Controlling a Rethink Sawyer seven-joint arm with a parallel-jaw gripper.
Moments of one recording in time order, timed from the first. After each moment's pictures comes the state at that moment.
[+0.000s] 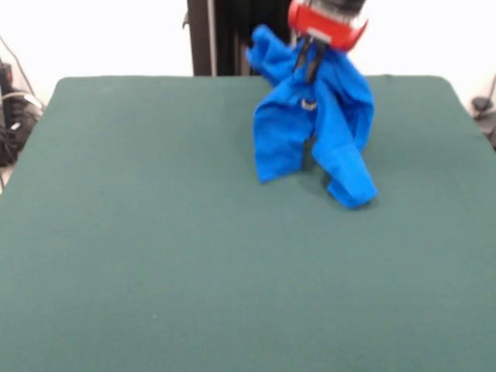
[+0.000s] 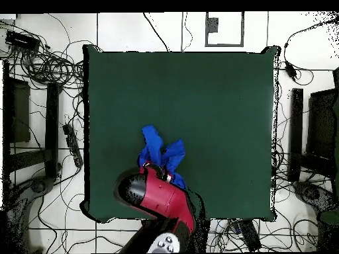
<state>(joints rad) 0.34 -0.59 -0.48 1.94 0.38 0.36 1.87</state>
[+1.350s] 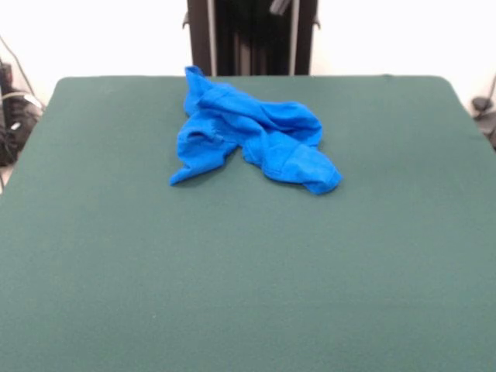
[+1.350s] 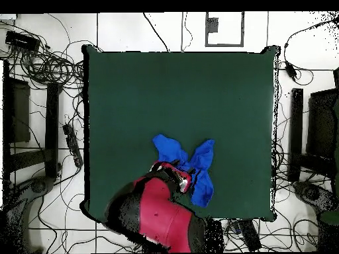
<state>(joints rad) 0.44 -0.69 -0.71 1.88 0.20 0.27 1.92</state>
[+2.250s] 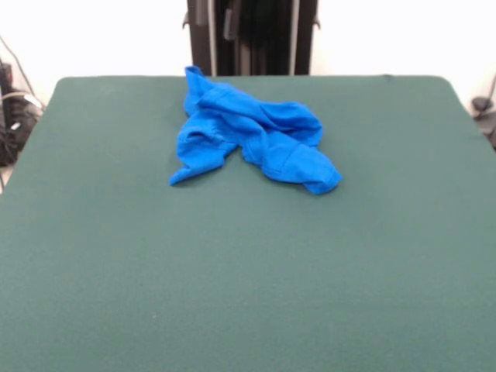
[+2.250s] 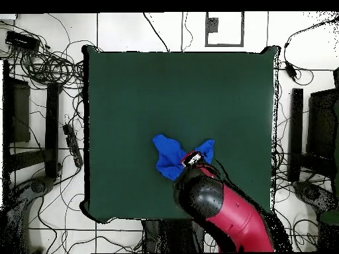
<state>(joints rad) -0.12 -0.90 -0.28 2.03 0.31 0.32 1.92</state>
